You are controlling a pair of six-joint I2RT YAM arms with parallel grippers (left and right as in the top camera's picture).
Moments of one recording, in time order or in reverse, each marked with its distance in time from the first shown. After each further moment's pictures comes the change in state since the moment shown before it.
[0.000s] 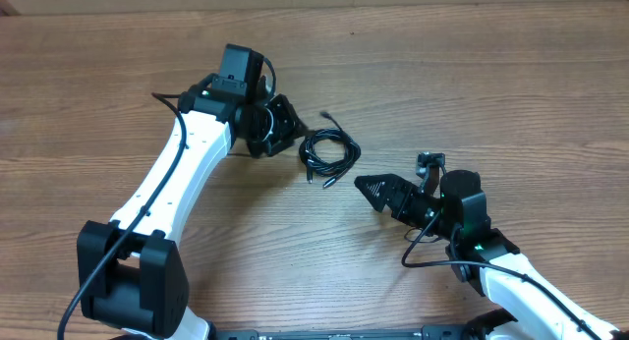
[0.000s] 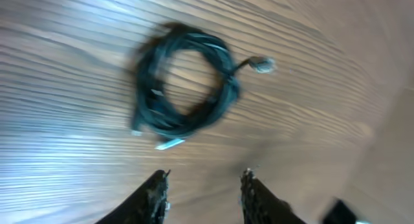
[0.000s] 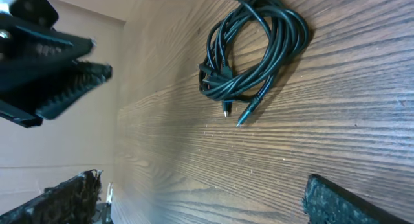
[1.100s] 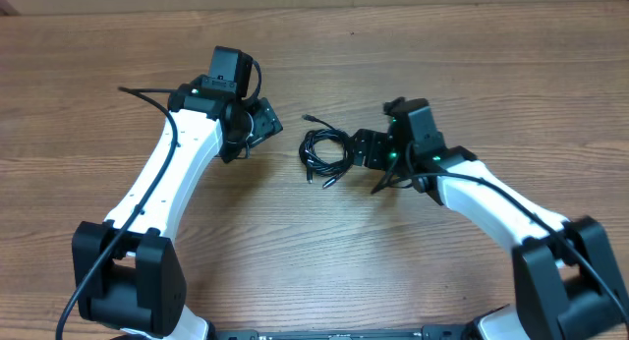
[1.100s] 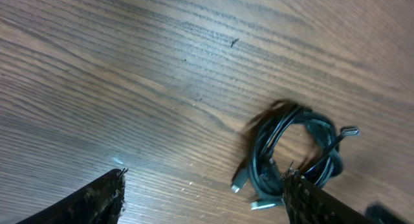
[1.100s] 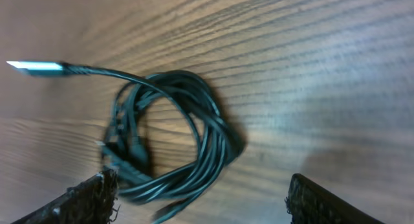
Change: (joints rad) left arm 0.040 0.000 0.000 -0.064 -0.365 0.036; right arm 0.060 0.475 0.587 -0.485 0.314 -0.377
